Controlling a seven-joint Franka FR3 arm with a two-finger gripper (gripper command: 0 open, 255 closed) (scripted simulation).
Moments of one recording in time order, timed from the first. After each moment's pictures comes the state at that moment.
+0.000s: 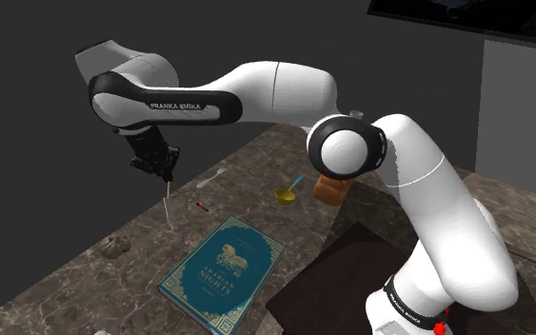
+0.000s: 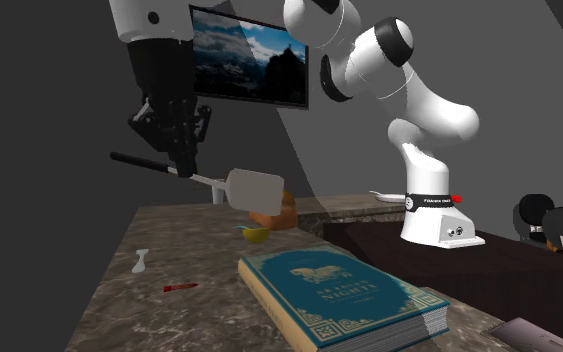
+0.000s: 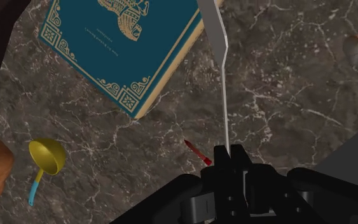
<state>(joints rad) 0.35 0.93 0.44 -0.79 -0.48 1.40 1.21</state>
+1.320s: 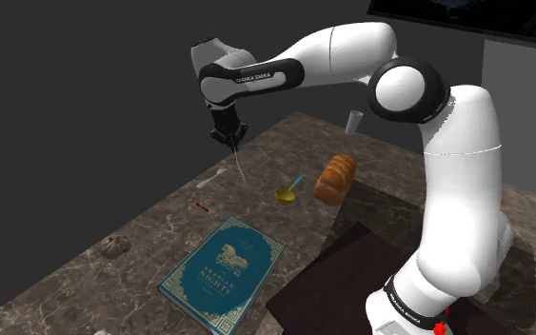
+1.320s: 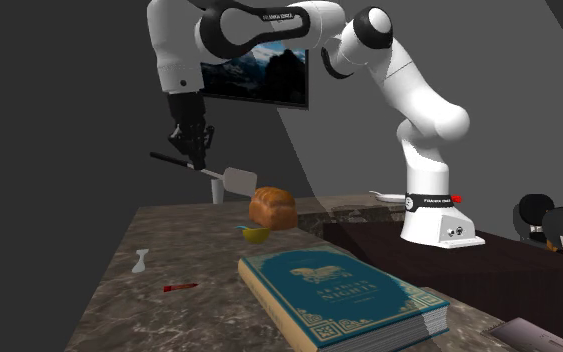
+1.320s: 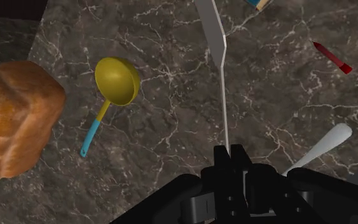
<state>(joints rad) -0.10 0.57 0.42 -1.40 -0.44 1.70 0.94</state>
